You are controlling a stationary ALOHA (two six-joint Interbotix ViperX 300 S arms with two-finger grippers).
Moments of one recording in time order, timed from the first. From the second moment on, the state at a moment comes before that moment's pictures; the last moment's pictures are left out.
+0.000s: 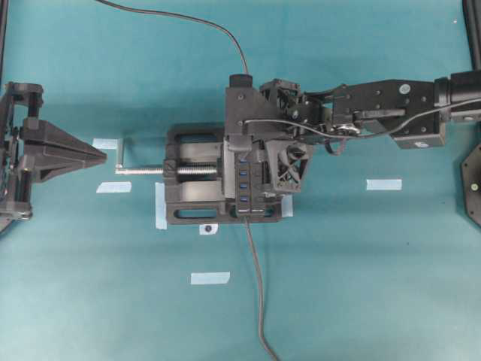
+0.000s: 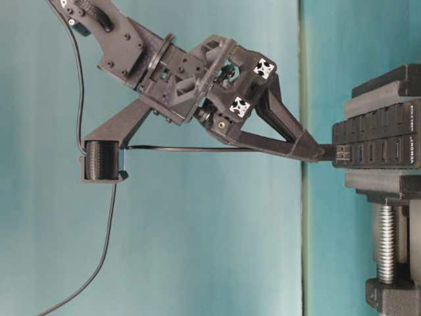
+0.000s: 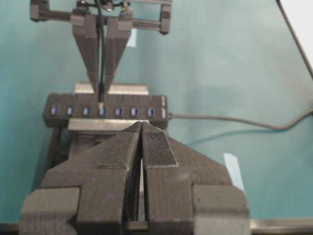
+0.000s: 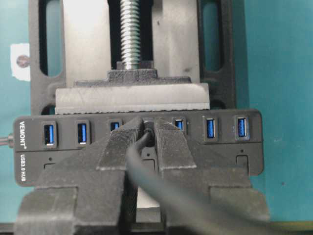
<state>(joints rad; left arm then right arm) -0.01 -0.90 1.08 0.01 0.08 -0.05 -0.10 0.08 0.43 0.03 0.44 -0.10</state>
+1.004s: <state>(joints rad) -0.01 -0.90 1.08 0.01 0.08 -0.07 -0.10 0.09 0.43 0.03 0.42 -0.06</state>
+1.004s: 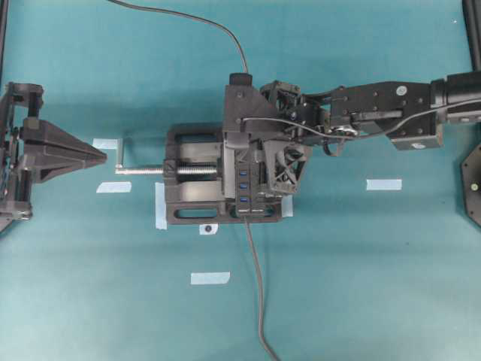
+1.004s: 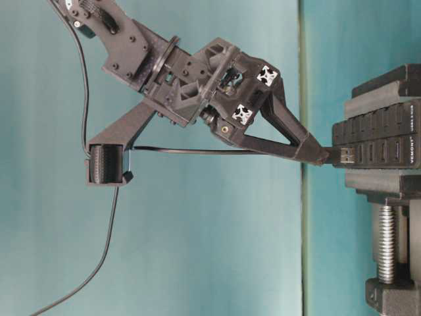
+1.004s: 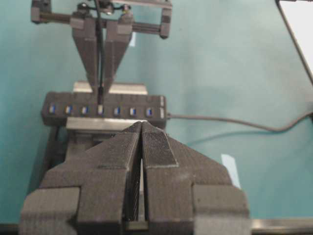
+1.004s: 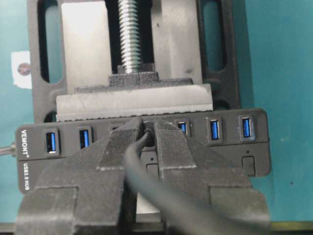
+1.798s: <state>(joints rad) -0.01 -0.91 1.08 0.01 0.08 -0.07 -0.09 0.10 0.44 0.03 0.42 -0.06</state>
